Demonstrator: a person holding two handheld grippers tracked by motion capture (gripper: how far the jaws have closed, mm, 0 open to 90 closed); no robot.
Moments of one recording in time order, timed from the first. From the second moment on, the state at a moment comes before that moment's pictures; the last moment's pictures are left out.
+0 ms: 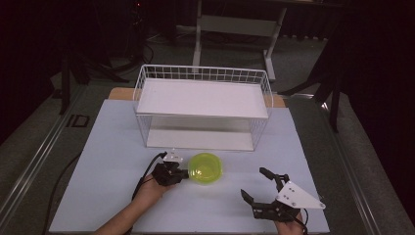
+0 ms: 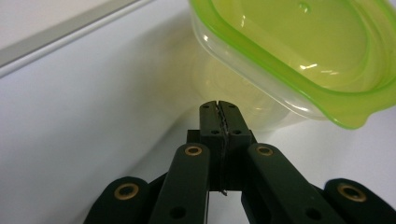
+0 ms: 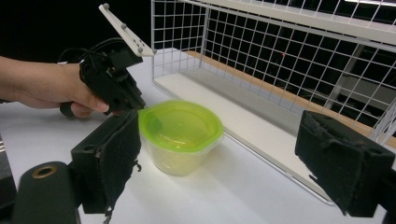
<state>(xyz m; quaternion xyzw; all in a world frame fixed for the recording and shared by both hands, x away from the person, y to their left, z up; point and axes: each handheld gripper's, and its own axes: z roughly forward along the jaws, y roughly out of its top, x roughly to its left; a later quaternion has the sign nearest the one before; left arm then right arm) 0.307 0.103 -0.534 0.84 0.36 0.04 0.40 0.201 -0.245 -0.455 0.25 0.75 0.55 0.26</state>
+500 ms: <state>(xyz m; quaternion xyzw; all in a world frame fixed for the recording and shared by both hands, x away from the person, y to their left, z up) 0.316 0.091 -0.532 0.84 0.36 0.03 0.41 0.203 -0.243 -0.458 0.25 0.75 0.56 0.25</state>
